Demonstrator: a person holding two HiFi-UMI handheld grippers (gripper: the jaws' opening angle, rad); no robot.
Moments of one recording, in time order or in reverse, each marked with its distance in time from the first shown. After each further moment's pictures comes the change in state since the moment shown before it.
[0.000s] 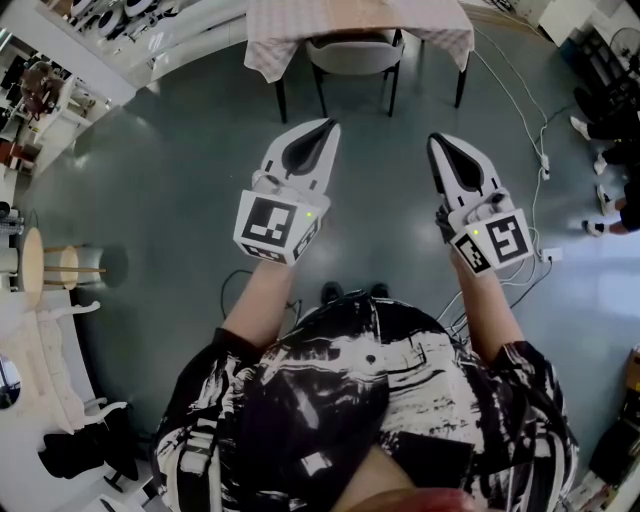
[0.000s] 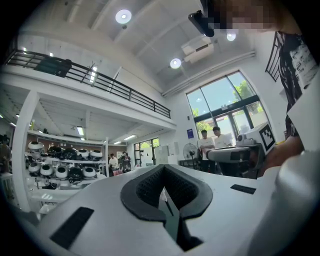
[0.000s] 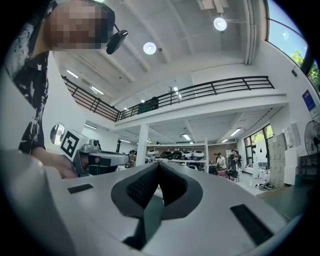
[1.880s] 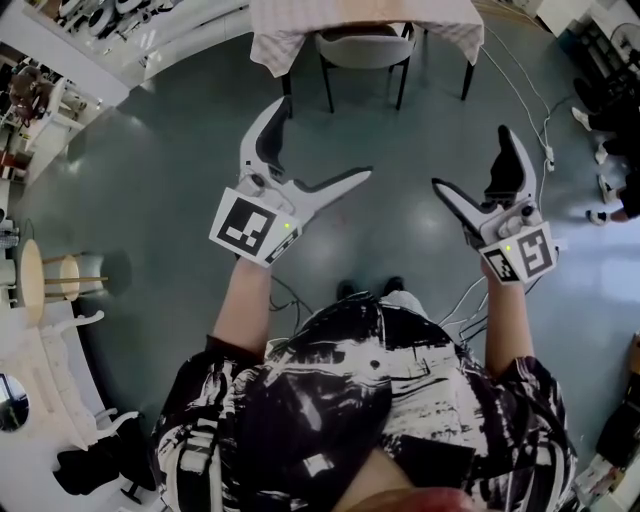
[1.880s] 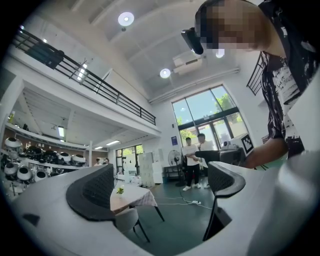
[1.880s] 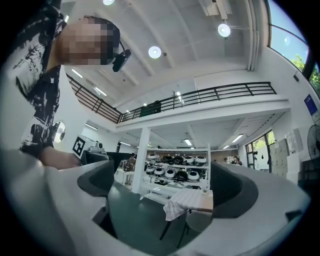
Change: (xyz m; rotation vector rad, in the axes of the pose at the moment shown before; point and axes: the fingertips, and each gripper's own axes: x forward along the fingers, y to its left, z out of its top) left arm -0.048 0.083 -0.013 0.008 -0.096 -0.217; right arm 0.046 0.040 -0.009 -0.037 -0.055 0.001
